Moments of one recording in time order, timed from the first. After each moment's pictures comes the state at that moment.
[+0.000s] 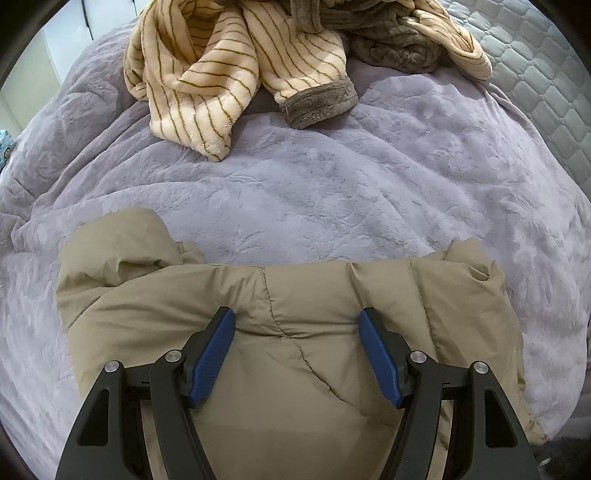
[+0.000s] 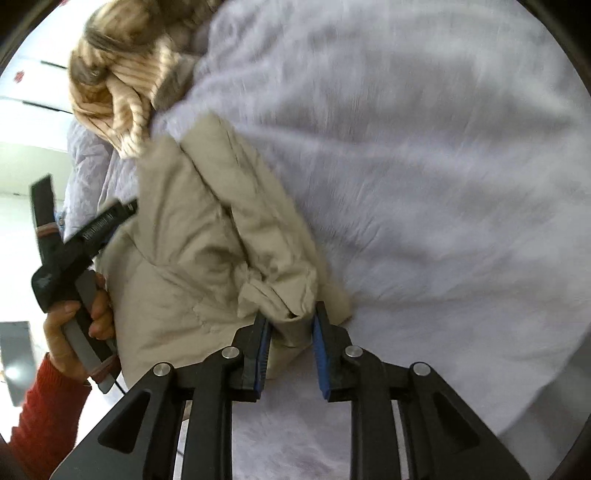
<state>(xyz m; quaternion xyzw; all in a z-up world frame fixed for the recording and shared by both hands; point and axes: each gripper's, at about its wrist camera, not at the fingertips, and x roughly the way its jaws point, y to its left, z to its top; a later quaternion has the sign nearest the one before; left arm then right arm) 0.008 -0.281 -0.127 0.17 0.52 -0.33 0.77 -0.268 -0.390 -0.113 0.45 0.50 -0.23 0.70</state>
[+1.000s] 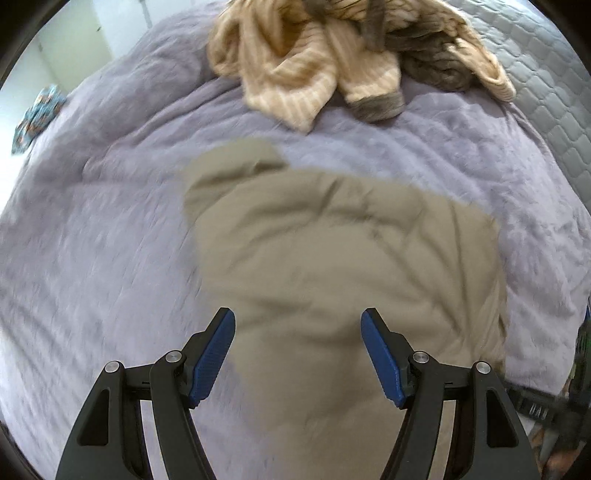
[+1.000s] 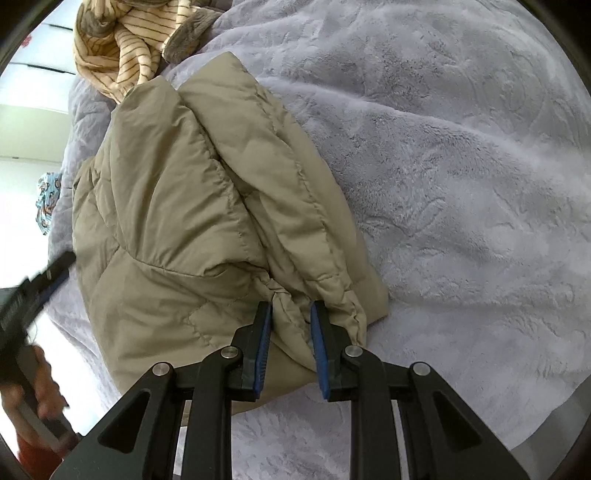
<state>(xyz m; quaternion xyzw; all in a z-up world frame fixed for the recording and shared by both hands) -0.032 -0.170 -0.070 0.15 0.55 -0.24 0.78 -0.231 -0.362 -0.151 0.44 0.56 -0.17 0.68</state>
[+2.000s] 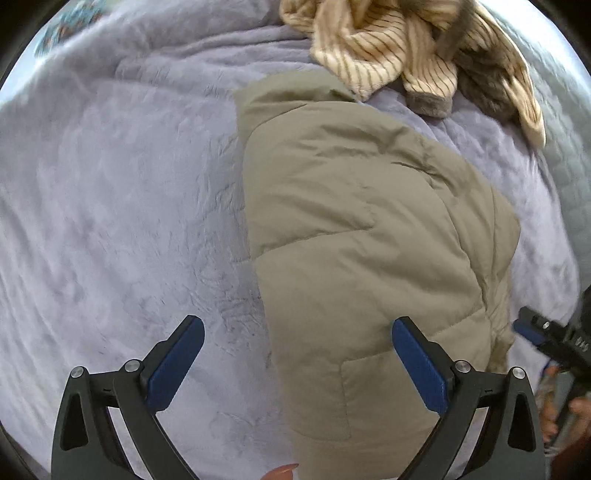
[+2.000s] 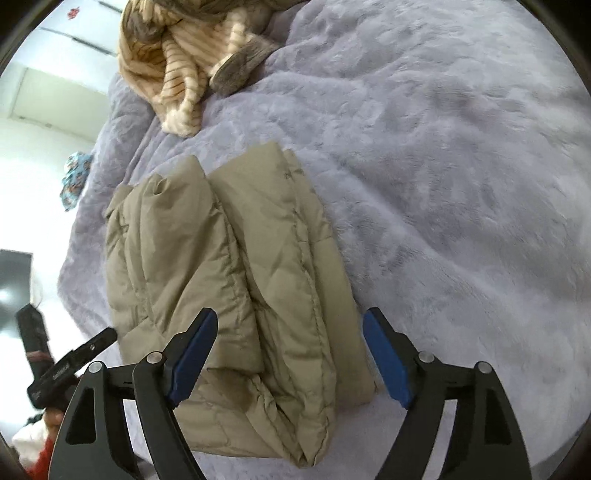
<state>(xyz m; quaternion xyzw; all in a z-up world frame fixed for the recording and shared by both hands) -0.025 -0.095 -0.104 0.01 0.63 -0.21 0.75 -0.180 -0.410 -0.116 0.39 0.54 -0.09 0.74</state>
